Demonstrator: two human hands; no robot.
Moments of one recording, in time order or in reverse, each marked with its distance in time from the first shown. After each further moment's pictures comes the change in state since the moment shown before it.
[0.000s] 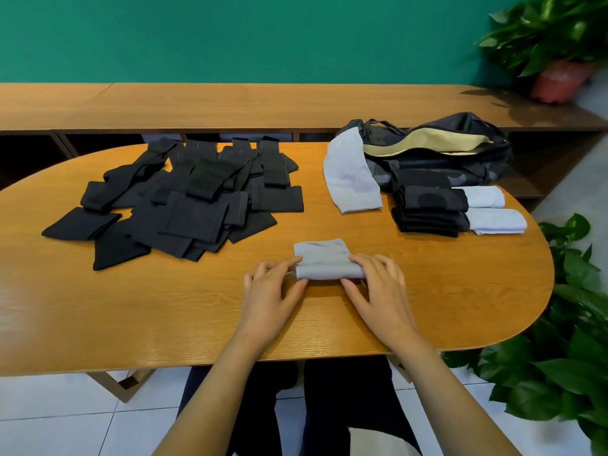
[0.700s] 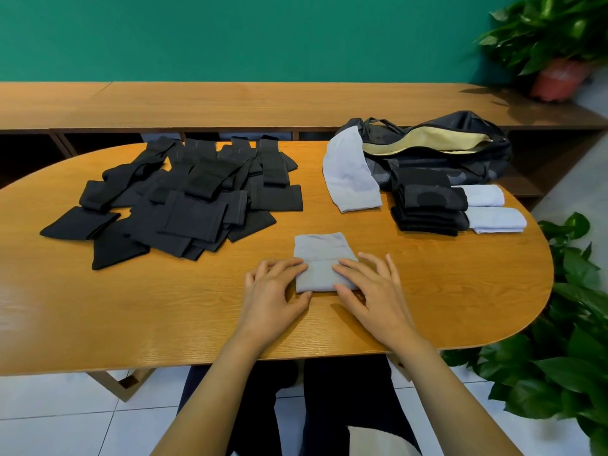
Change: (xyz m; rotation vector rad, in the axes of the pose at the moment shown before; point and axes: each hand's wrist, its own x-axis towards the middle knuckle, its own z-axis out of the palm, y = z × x) left_hand -0.001 0.011 -0.004 0.122 -0.014 0.106; right_hand 0.001 0.013 0.009 -0.070 -0.101 -0.107
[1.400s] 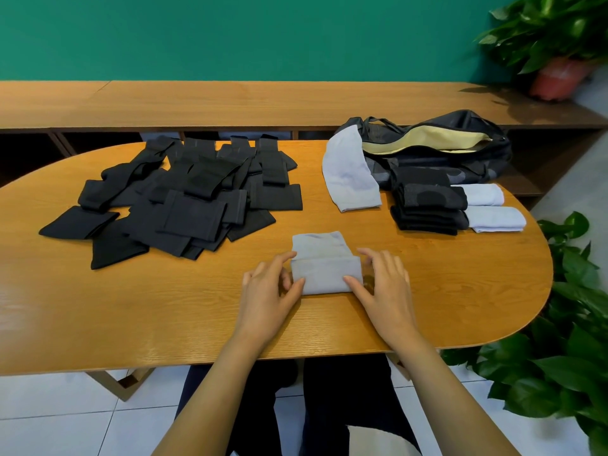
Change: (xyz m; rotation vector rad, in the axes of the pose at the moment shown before) left_hand -0.001 0.001 -0.002 -0.207 0.115 -0.071; right_hand 0.002 -0.002 -0.004 0.063 0.168 0.132
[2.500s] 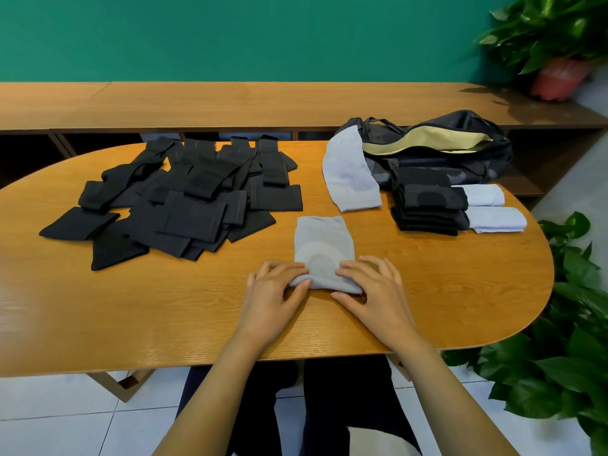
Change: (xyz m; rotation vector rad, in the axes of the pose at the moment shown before) left_hand 0.000 -0.001 0.002 0.103 -0.046 0.107; right_hand -0.002 0.006 0.005 -0.047 -0.128 -0.135
